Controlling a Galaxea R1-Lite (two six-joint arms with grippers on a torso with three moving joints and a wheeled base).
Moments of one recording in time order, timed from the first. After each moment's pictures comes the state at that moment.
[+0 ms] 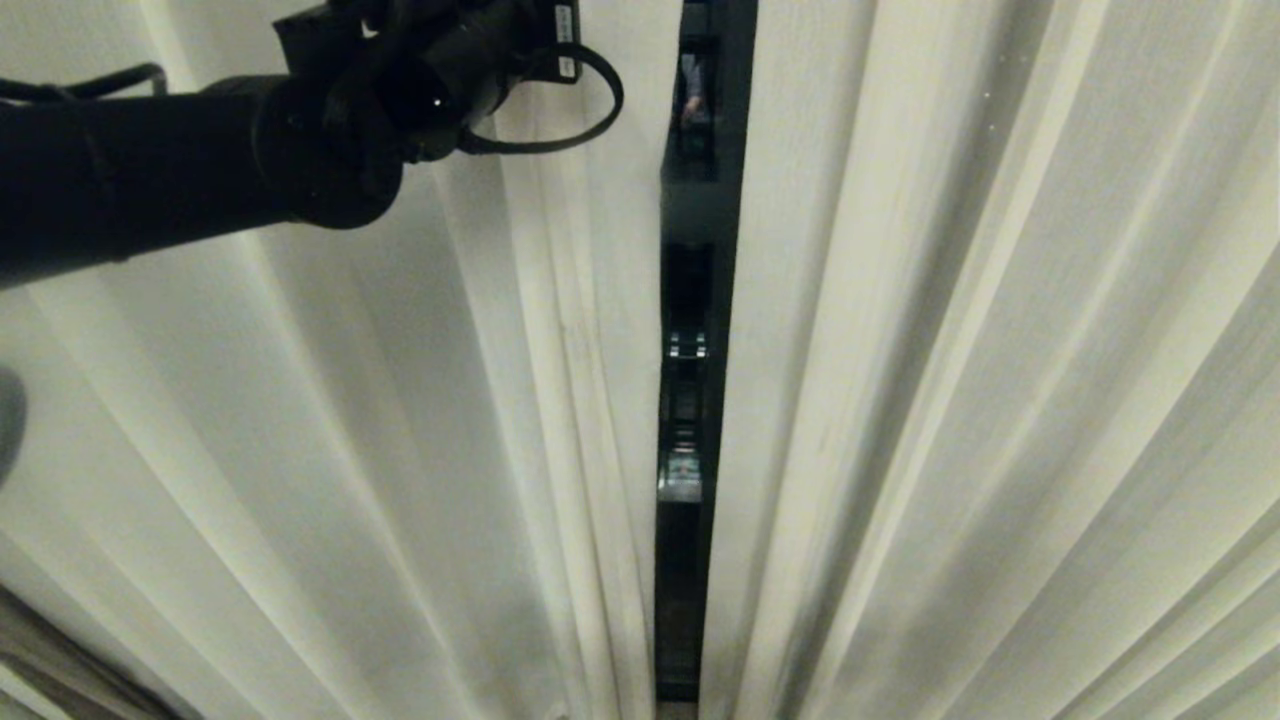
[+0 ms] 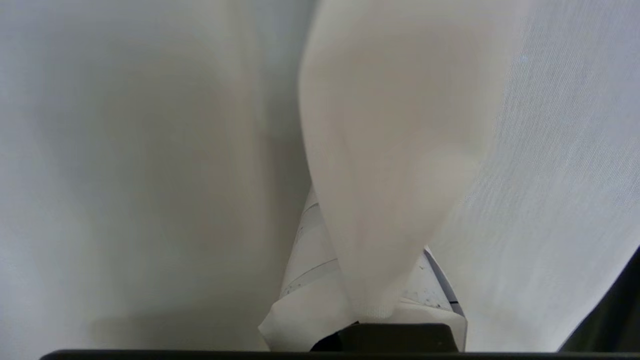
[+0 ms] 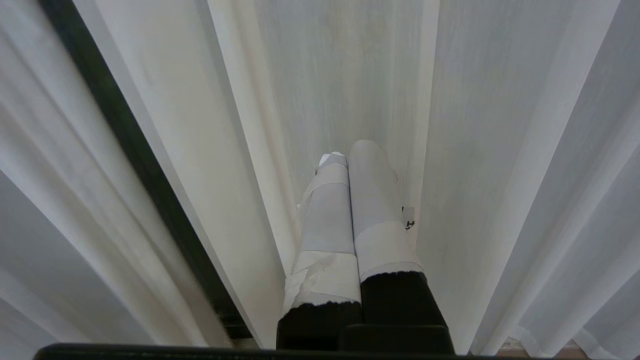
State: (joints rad) left arm -0.50 2.01 -1.97 -0.36 0.31 0.17; right arm 0.01 0.00 0.00 -0.07 -0.06 0.10
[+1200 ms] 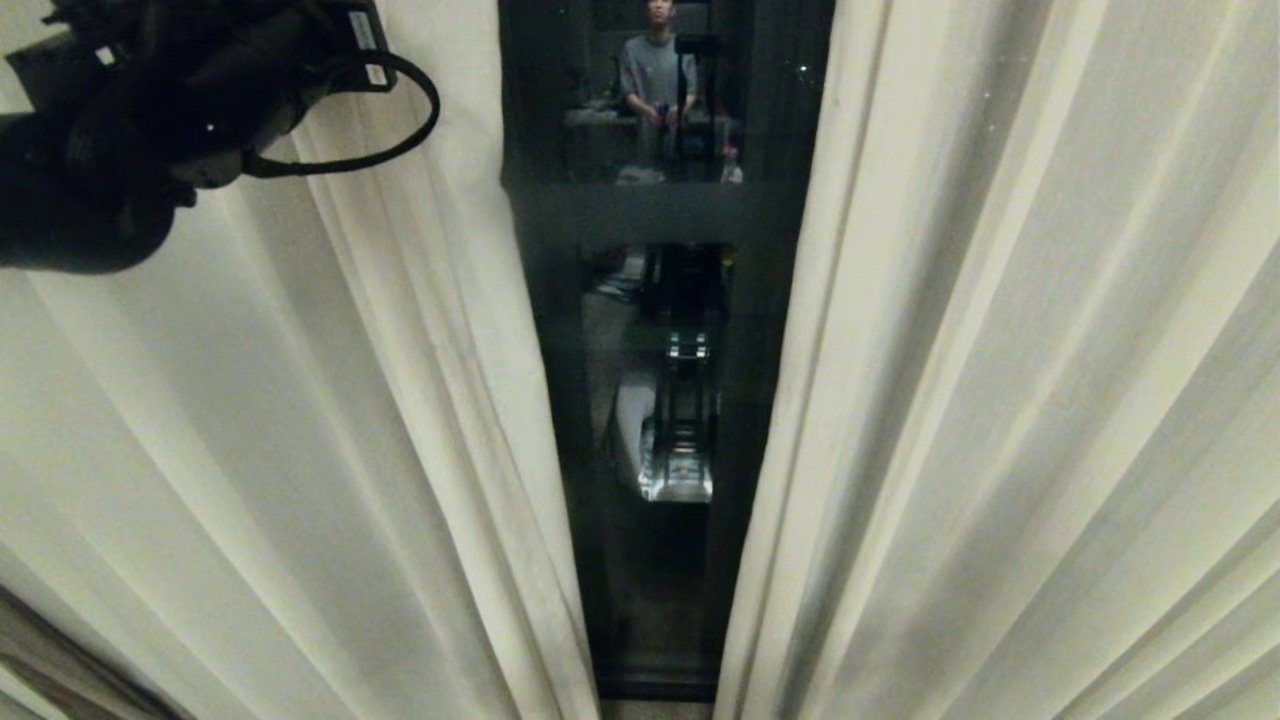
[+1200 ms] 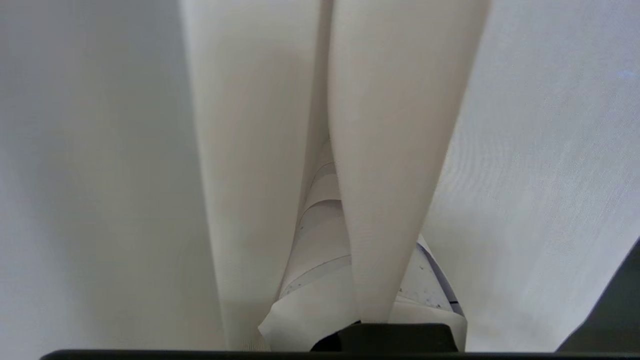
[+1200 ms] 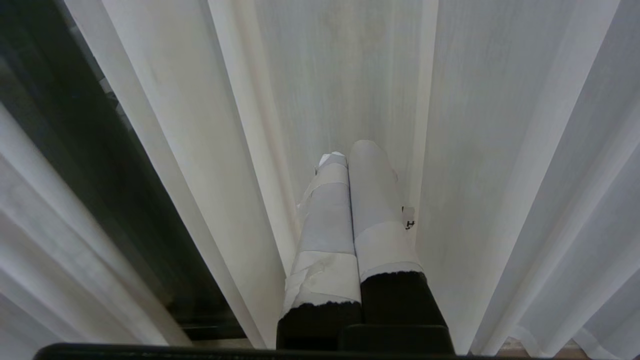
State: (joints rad) left arm -0.26 1.75 -1.54 -0.53 0.31 0.11; right arm 0.01 0.00 0.00 -0.07 -0.06 0.10
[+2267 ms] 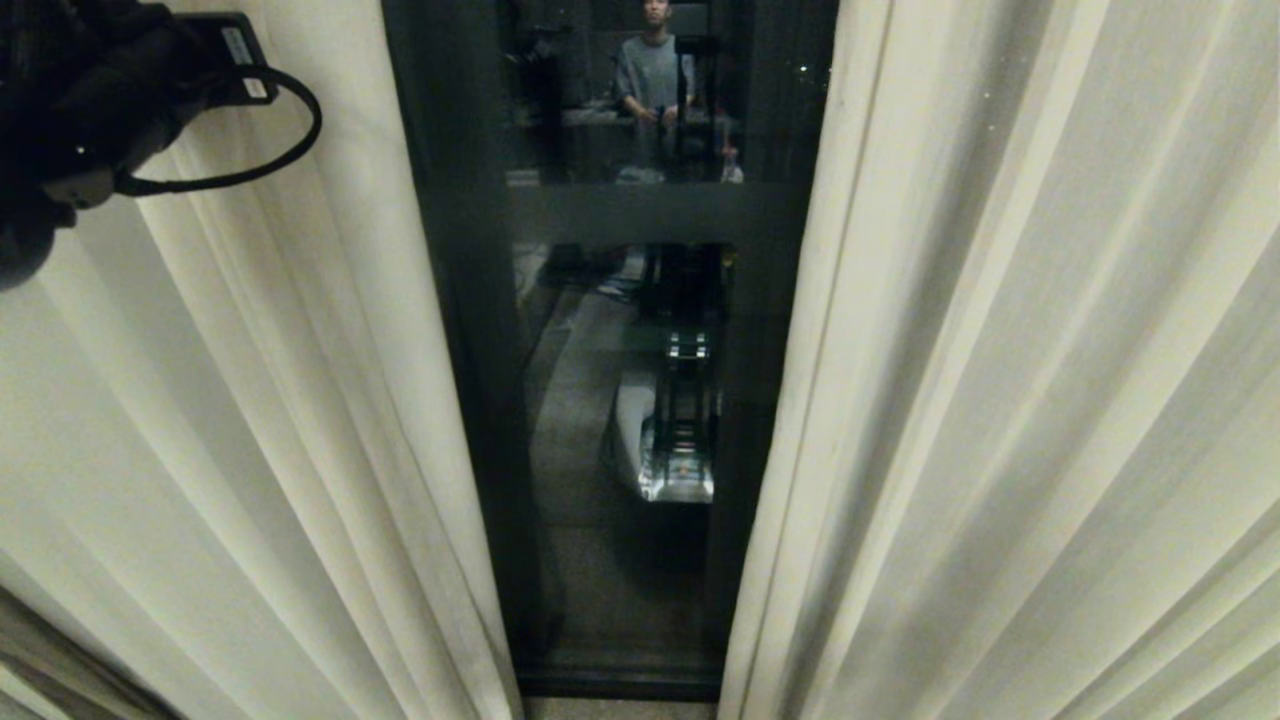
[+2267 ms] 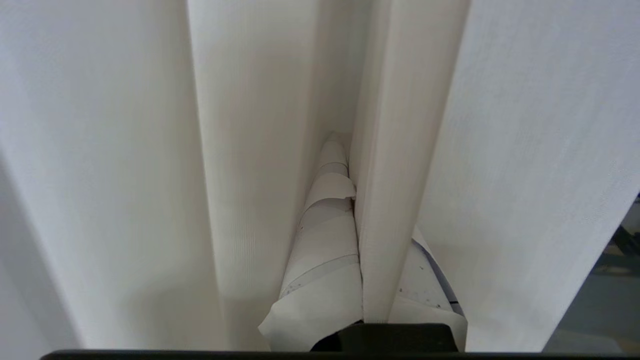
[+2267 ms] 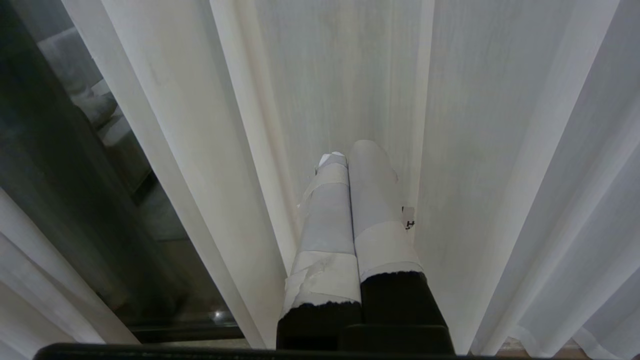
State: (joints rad) left arm -0.07 1.68 -1.43 -0.54 0.24 0.07; right arm 0.01 0.00 0.00 -0.07 -0.06 0.10
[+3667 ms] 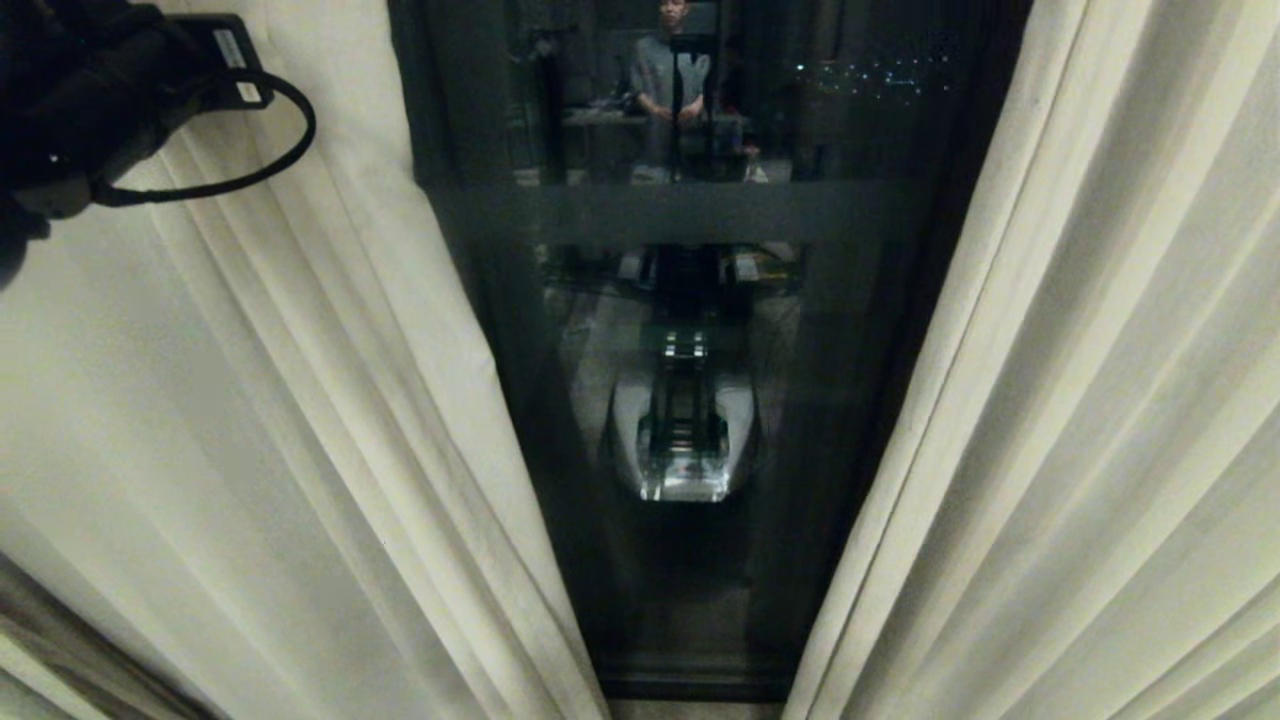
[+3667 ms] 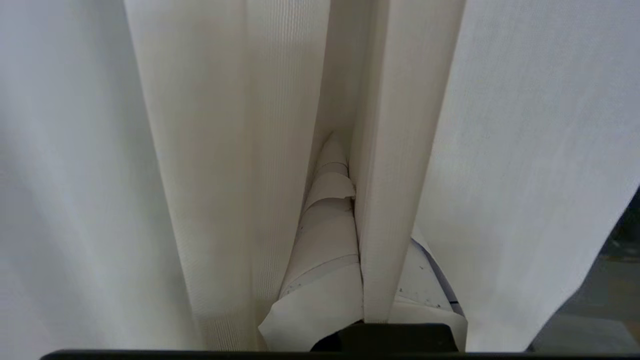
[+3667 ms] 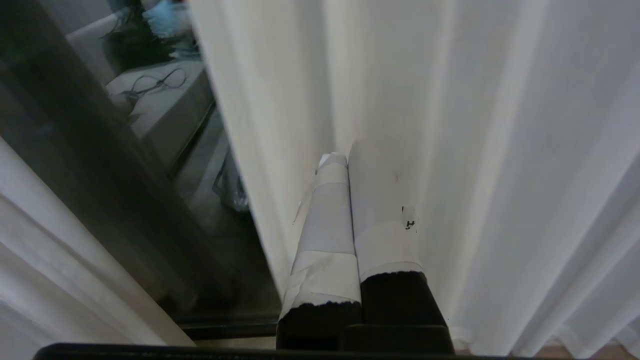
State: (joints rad) left arm -0.08 1.64 -1.38 -0.54 0.22 0.07; right arm 0.01 0.00 0.00 -0.07 -0.06 0.10
